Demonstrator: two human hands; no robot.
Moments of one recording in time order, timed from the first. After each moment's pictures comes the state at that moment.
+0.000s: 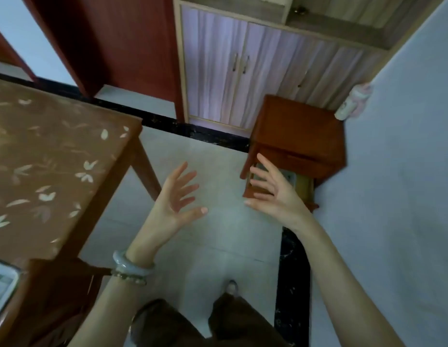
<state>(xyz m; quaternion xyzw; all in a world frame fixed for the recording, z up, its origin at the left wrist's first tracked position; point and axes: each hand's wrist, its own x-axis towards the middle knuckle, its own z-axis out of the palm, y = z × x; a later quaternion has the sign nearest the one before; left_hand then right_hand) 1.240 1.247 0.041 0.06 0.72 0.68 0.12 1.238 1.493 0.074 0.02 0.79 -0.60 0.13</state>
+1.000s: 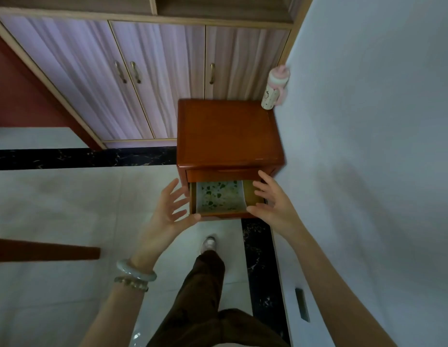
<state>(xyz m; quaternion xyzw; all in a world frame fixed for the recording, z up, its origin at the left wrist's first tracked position) 1.012 1.536 -0.035 0.08 0.73 0.63 0.27 1.092 1.782 -0.006 0.23 0.76 -0.61 0.05</state>
